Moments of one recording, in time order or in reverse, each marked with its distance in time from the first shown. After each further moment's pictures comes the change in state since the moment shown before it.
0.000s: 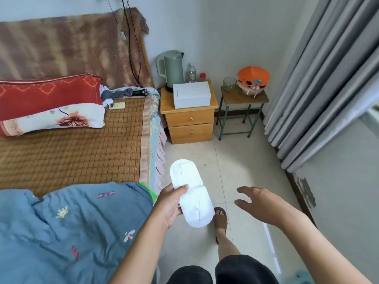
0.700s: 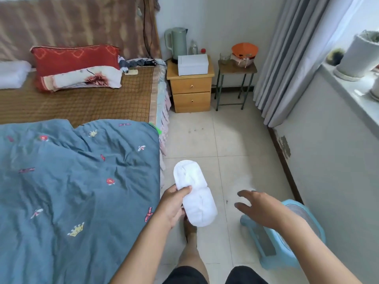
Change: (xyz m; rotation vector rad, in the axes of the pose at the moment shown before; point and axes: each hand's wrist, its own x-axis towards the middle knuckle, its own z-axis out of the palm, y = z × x) left_hand -0.323 -0.302 -0.035 -0.016 -0.046 0.009; right_hand -0.371 0.069 0.220 -0.021 -0.005 -0.018
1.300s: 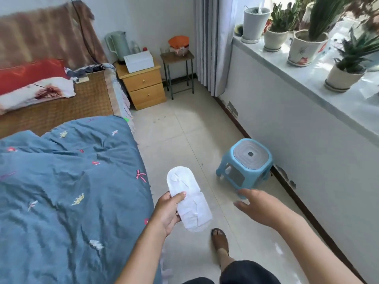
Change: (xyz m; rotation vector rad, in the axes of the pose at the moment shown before) left_hand -0.213 -0.191 -0.072 0.192 -0.200 -0.058; right_hand -0.311 -0.013 0.194 0.162 0.167 0.256
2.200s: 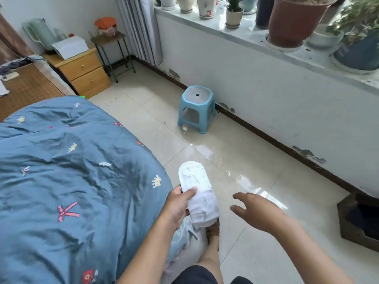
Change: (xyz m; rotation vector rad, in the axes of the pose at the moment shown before) left_hand -0.324 -0.258 -0.171 0.312 -0.336 -0.107; right_hand -0.452 -0.118 0.313 0.148 0.064 0.378
